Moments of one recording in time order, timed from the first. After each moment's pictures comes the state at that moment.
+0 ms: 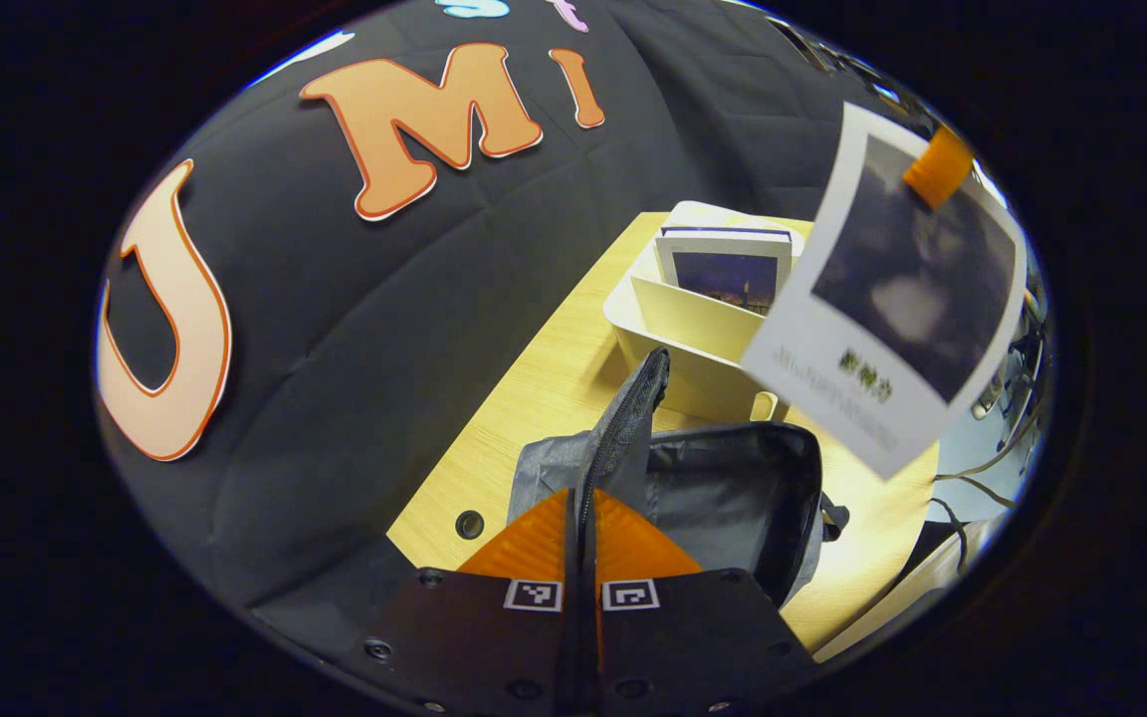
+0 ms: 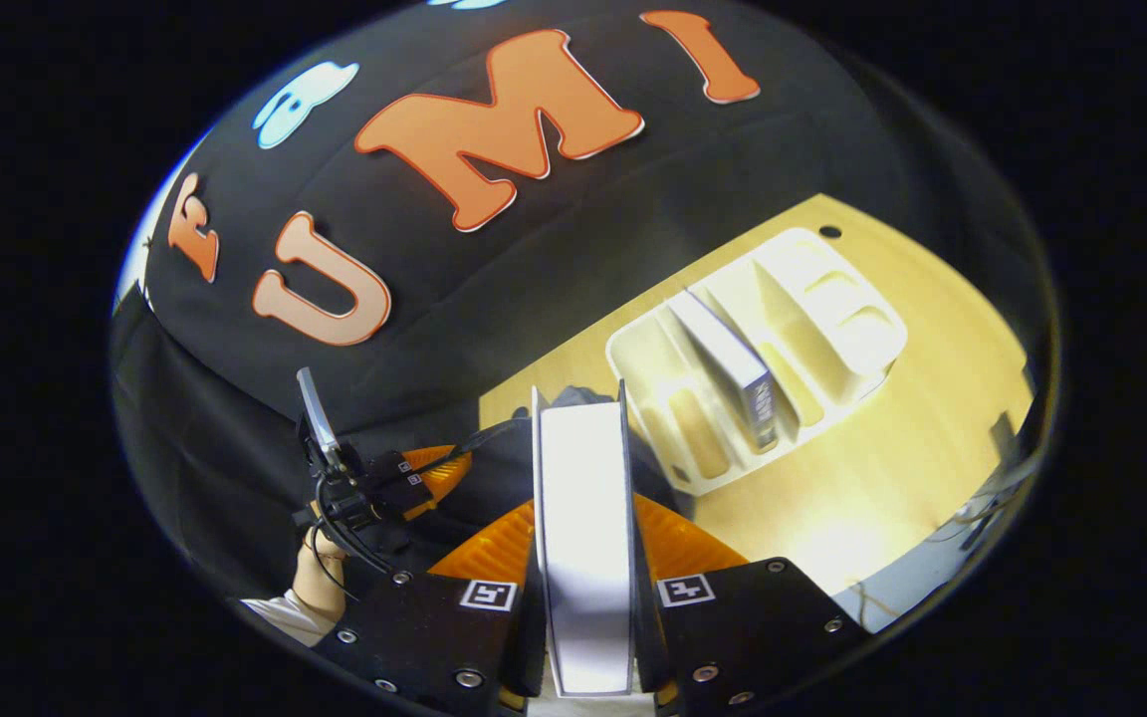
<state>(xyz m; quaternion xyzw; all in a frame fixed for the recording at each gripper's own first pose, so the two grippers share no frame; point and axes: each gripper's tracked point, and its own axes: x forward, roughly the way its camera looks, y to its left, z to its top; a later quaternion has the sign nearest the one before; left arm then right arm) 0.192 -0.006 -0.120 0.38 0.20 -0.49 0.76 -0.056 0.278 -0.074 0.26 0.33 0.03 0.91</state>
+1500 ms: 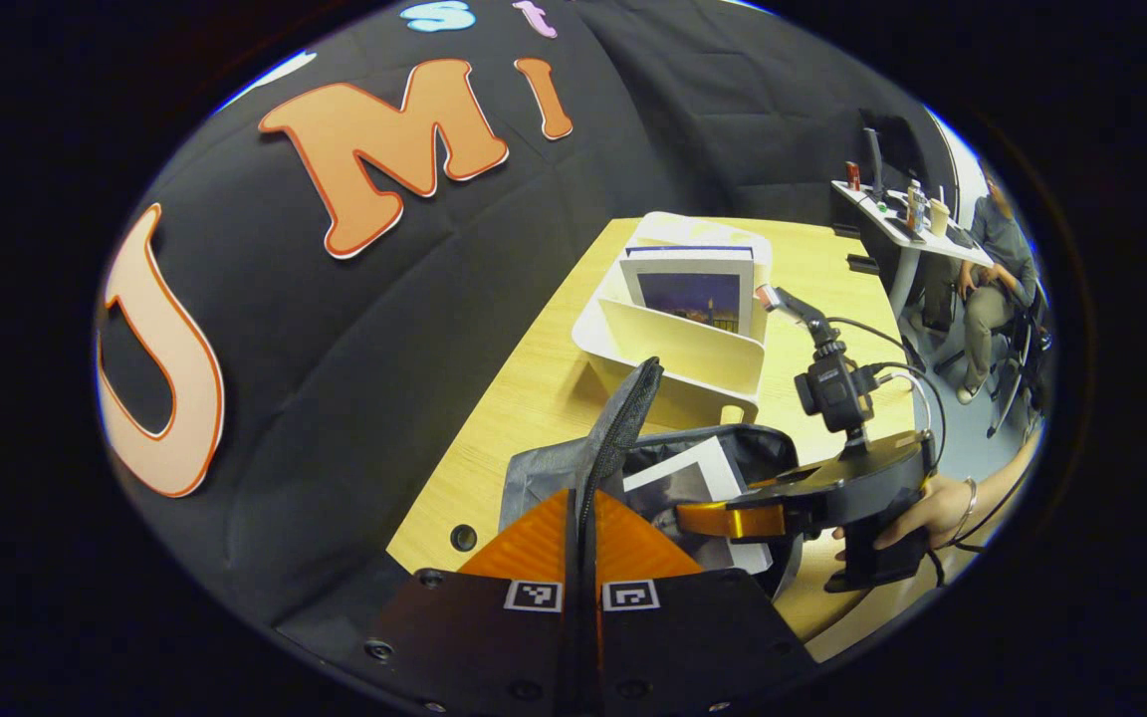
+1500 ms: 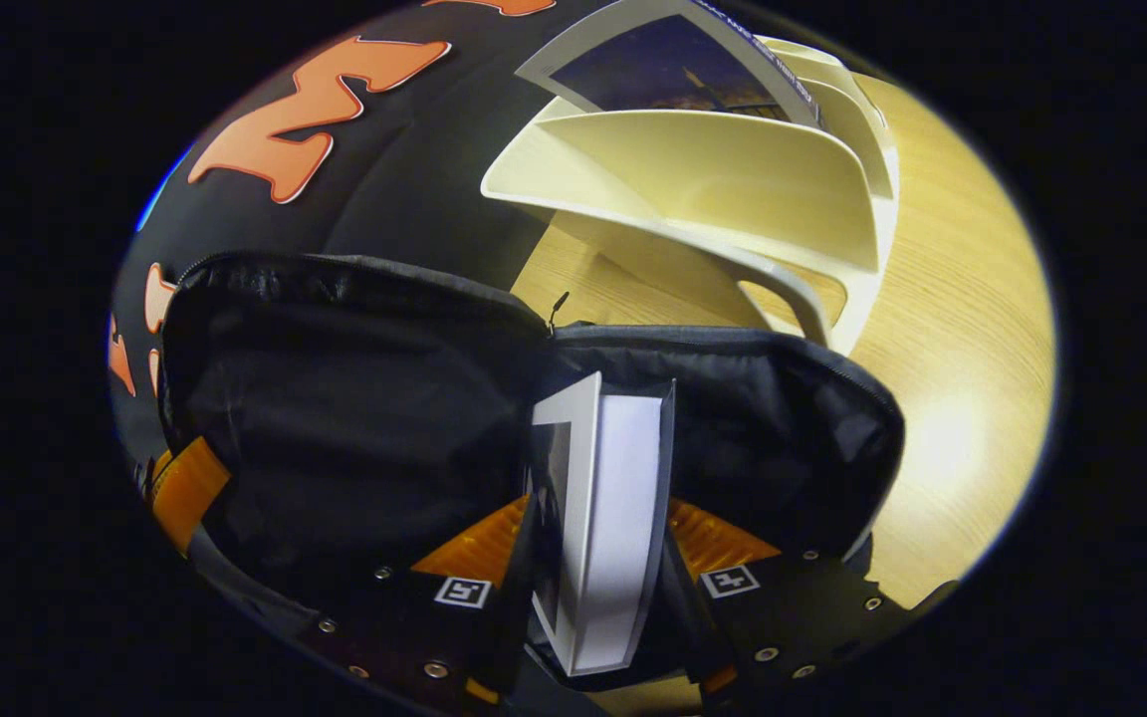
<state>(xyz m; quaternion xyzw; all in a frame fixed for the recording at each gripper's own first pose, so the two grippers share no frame) 0.162 -0.017 -0.101 0.39 0.19 -0.52 0.74 0.056 0.361 -0.305 0.41 0.29 -0.08 0.86</state>
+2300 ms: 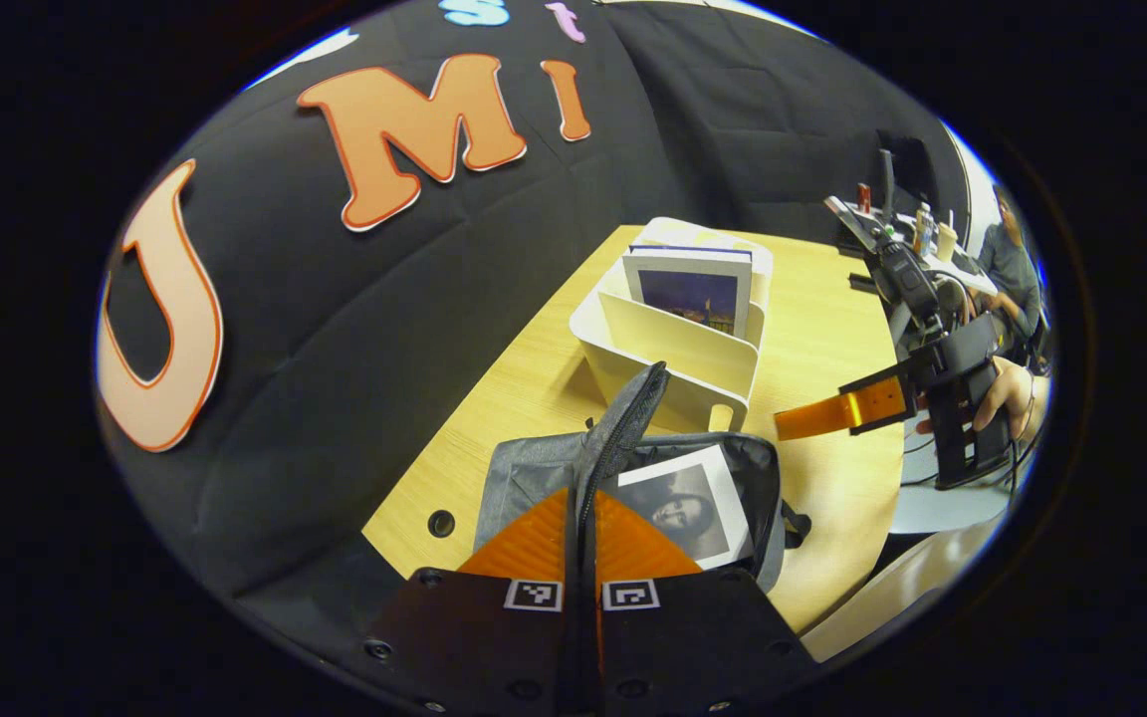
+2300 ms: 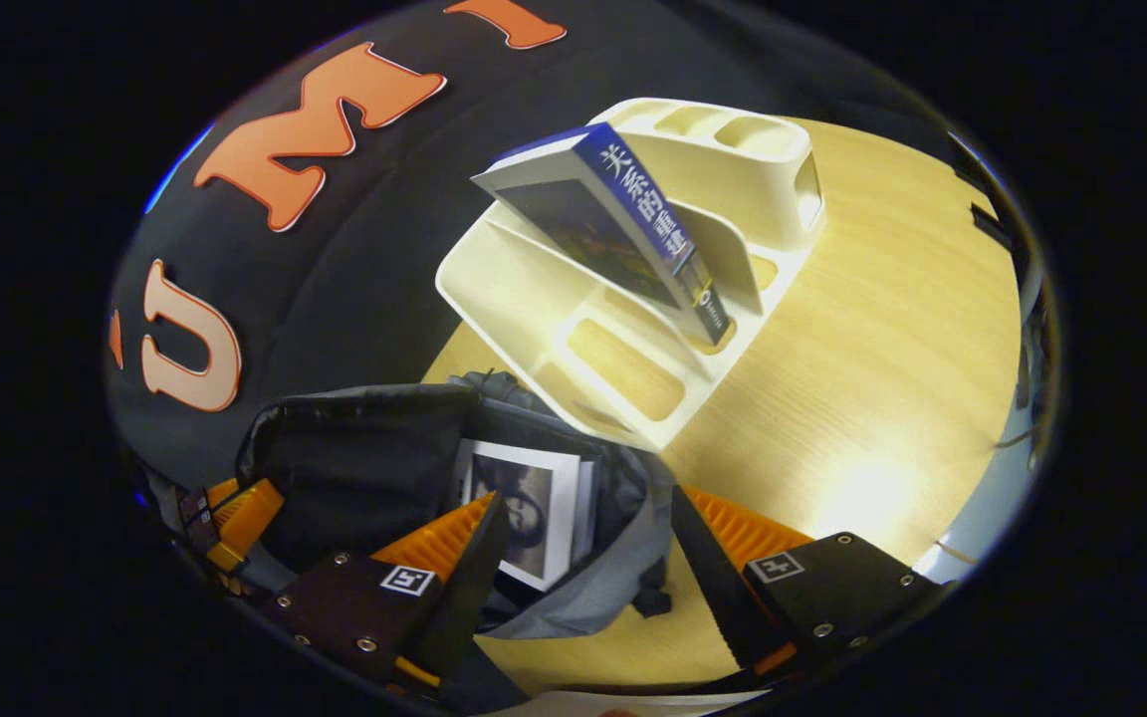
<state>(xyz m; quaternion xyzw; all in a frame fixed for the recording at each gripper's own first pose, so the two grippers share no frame) 0.158 0.003 -0.114 0.34 0.20 -0.51 0.76 -0.041 0.243 -0.261 0.31 0.31 -0.15 0.89</state>
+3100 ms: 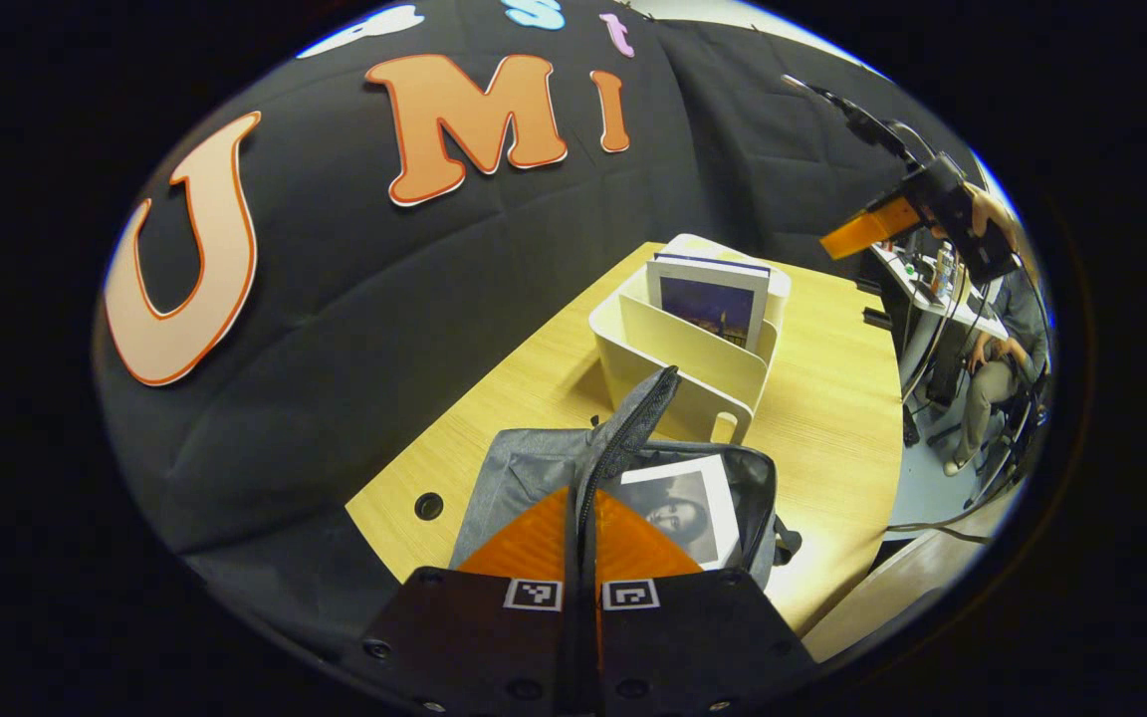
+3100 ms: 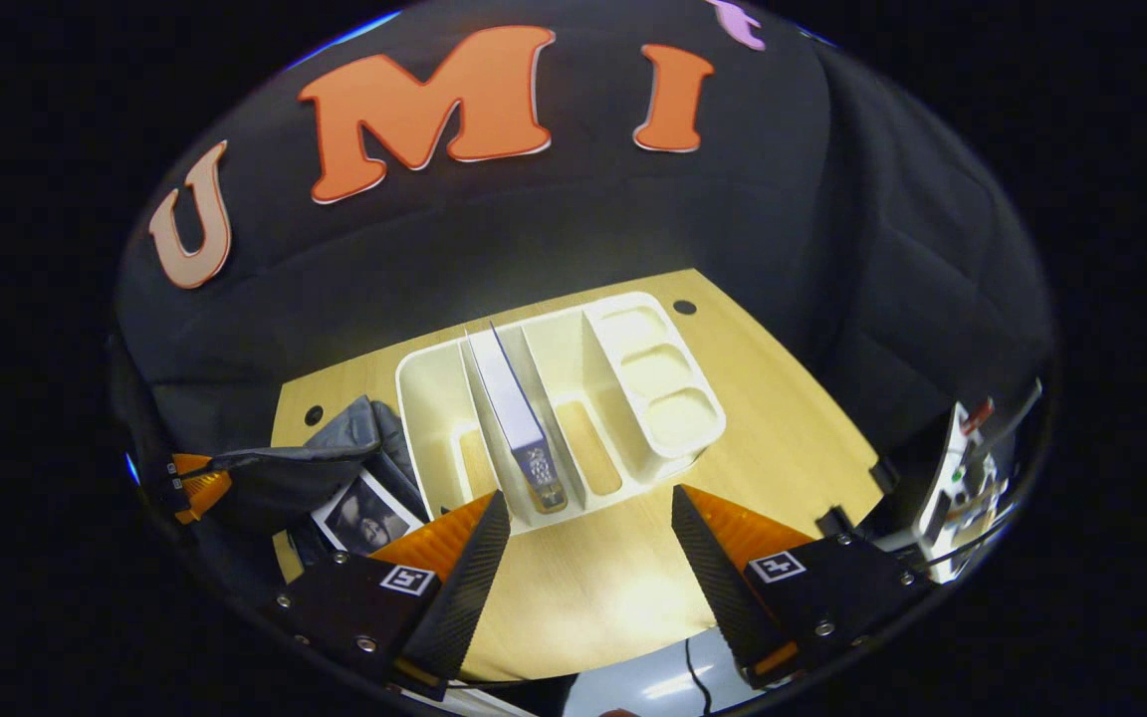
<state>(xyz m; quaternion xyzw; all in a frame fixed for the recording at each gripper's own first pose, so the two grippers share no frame) 0.152 0.019 -0.124 0.29 0.21 -0.50 0.79 -0.027 0.121 -0.066 -0.05 0.32 -0.18 0.93</state>
